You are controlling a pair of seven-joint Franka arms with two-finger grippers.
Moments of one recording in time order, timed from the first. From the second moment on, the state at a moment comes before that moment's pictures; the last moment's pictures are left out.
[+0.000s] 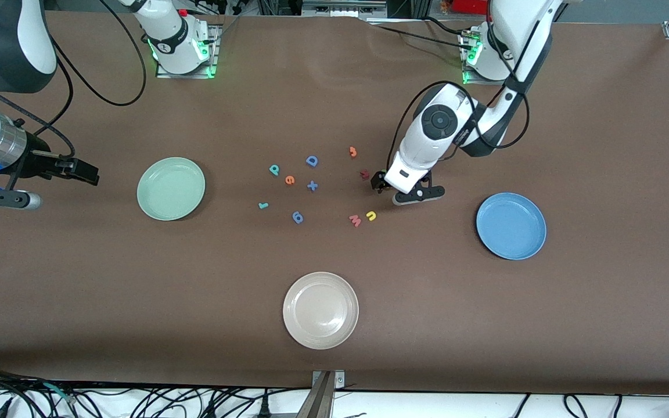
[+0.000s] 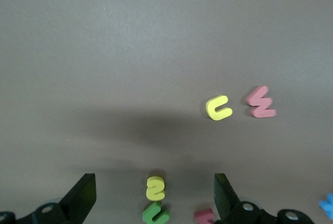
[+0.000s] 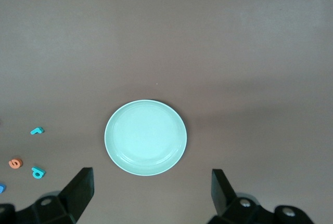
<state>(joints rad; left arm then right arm) -0.35 0.45 -0.27 -2.07 0.05 2.55 -0.86 -0.02 0.16 0.06 -1.61 -0.06 1.69 0.16</state>
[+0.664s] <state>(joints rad) -0.38 0.51 -0.27 -2.10 0.35 2.64 -1.20 -0.02 0.16 0.06 -1.61 -0.06 1.68 0.16</state>
